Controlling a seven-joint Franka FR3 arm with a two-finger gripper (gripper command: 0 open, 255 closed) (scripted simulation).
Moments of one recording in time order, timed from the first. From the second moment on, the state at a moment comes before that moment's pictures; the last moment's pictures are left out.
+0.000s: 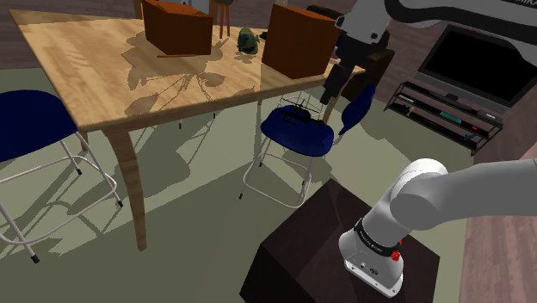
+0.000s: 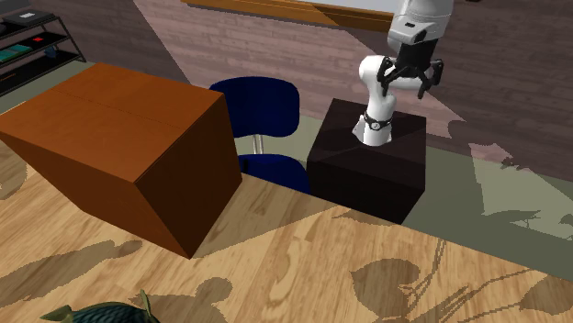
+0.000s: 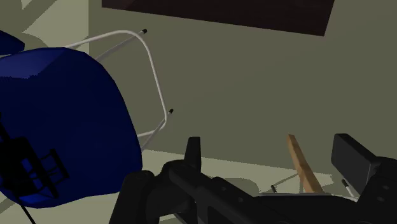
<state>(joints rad) 0.00 -0.76 0.02 -2.34 0.06 1.61 -0.16</state>
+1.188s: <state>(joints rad) -0.07 -0.44 -0.23 -2.37 -0.08 1.96 -0.51</state>
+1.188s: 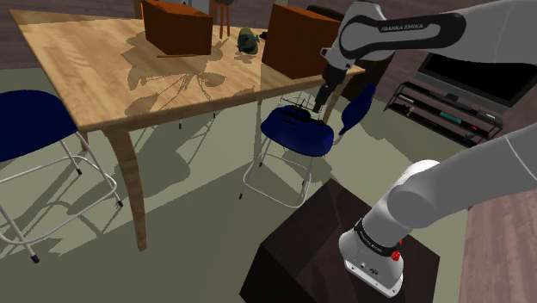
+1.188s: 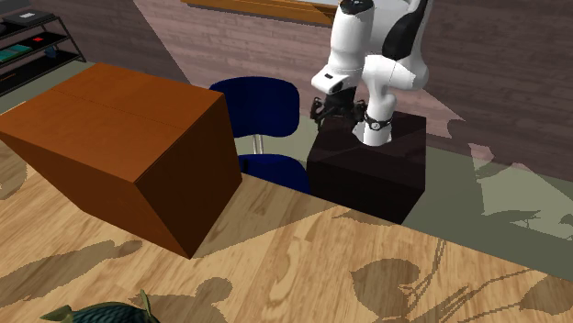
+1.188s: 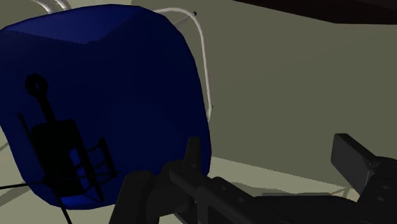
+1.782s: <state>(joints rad) -0.10 -0.12 -0.35 -2.22 -0.05 2.13 -0.72</state>
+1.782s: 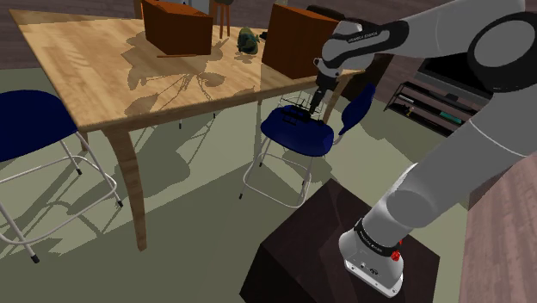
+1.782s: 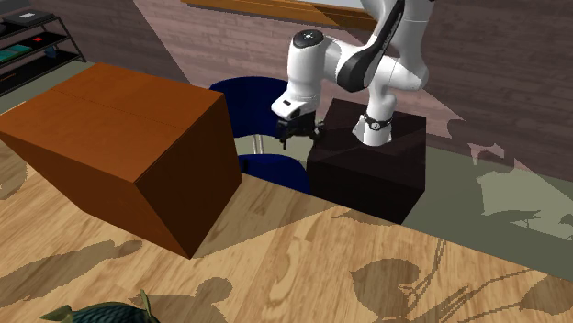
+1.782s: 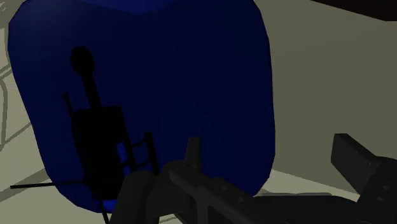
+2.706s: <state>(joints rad) -0.23 0.41 -0.39 -1.78 0.16 2.21 -1.05</state>
